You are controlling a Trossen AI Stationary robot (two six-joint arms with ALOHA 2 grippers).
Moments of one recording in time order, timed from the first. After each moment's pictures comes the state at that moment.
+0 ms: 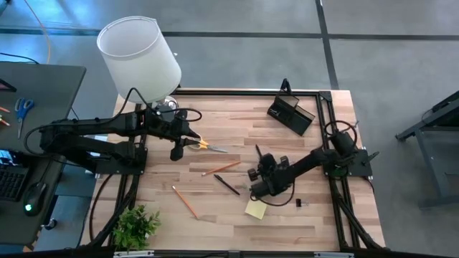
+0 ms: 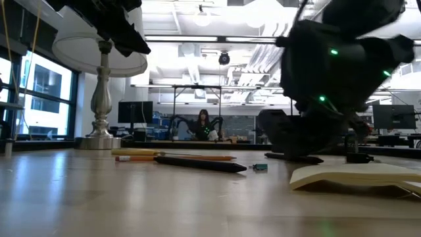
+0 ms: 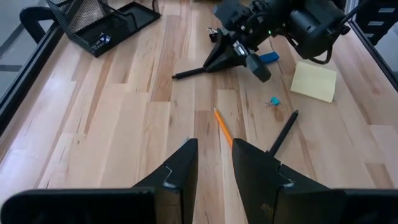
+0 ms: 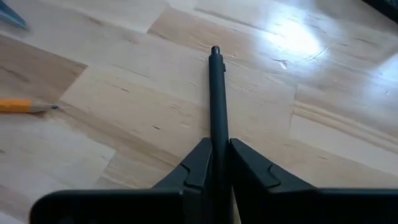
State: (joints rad) left arm 0.31 0.96 0.75 -0.42 0.16 0.11; right arm 0.39 2.01 1.00 -0.60 0.84 1.59
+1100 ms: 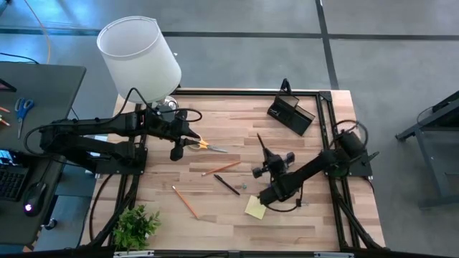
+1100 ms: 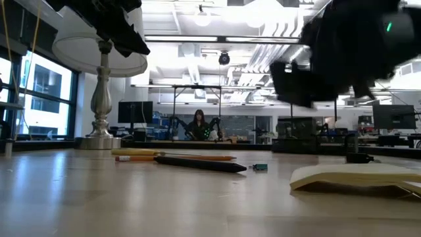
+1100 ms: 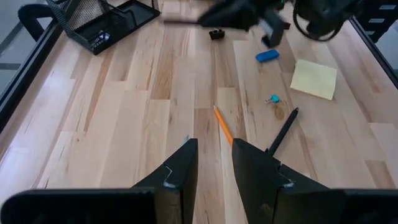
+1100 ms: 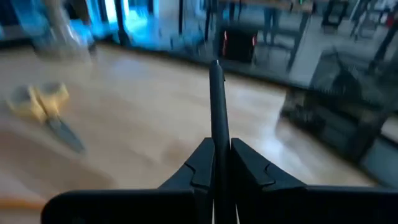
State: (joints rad) left arm 0.31 0.96 0.75 -0.42 0.16 0.11; right arm 0.48 1.91 1.02 -0.90 1.34 1.75
